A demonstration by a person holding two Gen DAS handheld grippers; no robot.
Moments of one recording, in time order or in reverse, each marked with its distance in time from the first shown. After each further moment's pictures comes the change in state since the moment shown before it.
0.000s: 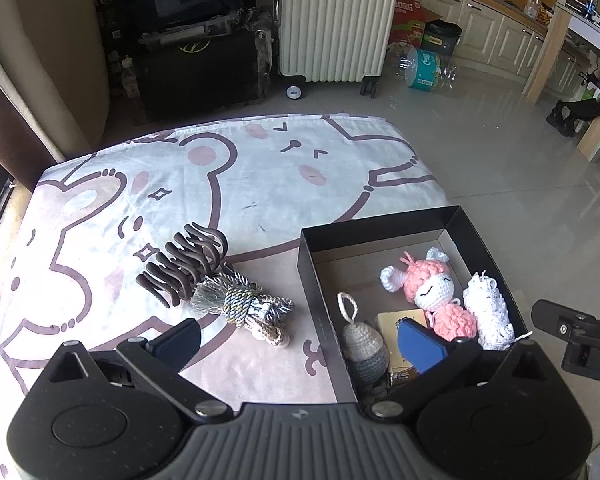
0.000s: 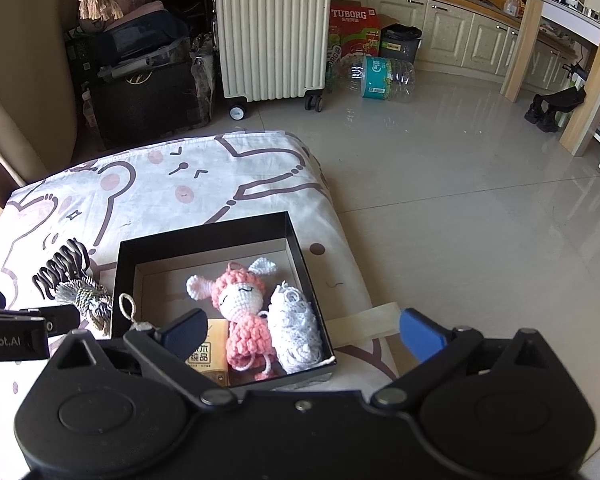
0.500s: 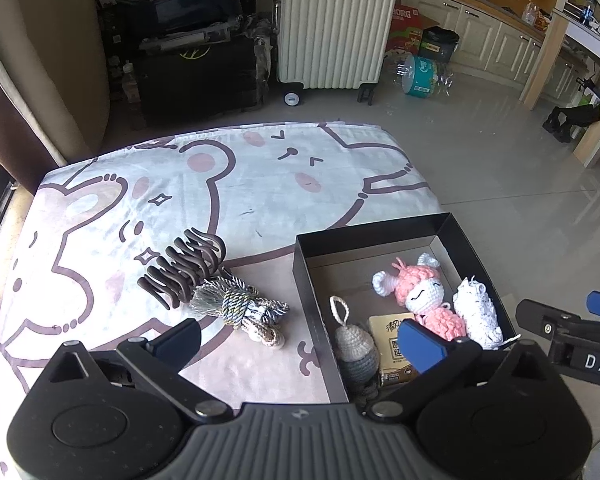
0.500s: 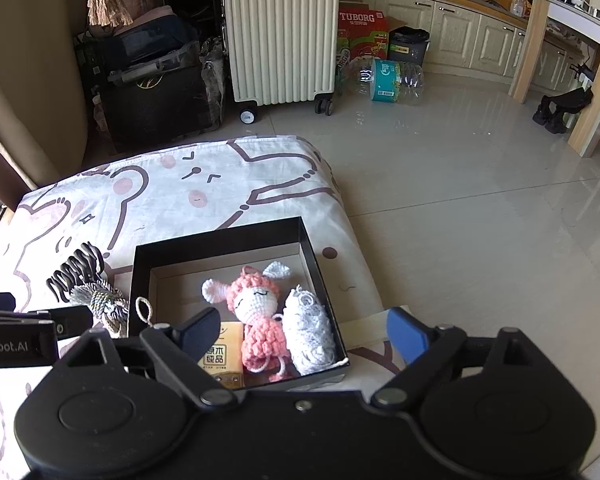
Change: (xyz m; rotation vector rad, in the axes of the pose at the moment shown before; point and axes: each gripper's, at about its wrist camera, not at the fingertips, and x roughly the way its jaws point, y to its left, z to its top) left arm -0.012 -0.002 0.000 -0.006 -0.015 -0.004; right arm -0.008 0.005 0.002 -0.003 -0.009 0.032
